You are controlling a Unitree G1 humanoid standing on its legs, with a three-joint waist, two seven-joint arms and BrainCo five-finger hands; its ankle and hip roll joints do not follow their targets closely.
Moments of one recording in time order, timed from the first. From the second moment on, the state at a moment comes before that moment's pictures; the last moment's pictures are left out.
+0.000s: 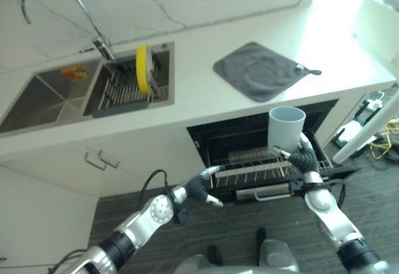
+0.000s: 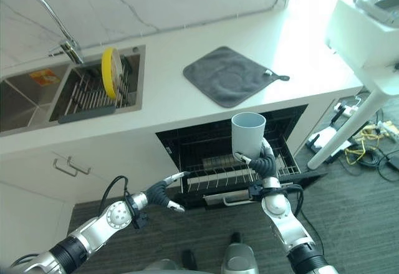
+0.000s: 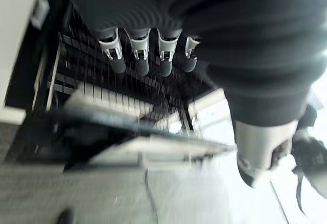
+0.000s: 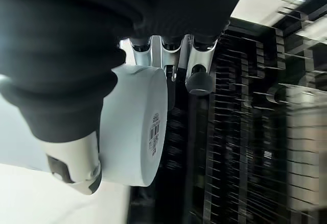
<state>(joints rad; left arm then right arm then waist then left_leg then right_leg) -0.22 0.56 -0.73 0.26 0.11 -0.21 -0.14 -0.12 -0.49 0.35 0.25 0.26 -0.21 -0.39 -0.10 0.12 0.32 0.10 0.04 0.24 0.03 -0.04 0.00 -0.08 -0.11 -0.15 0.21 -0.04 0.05</state>
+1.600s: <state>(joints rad) -0.36 0.75 -0.71 0.23 0.17 -0.15 -0.28 -0.55 -0.52 0.18 0.78 0.41 0.30 -0.39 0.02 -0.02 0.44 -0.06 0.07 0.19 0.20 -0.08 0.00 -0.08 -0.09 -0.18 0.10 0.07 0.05</state>
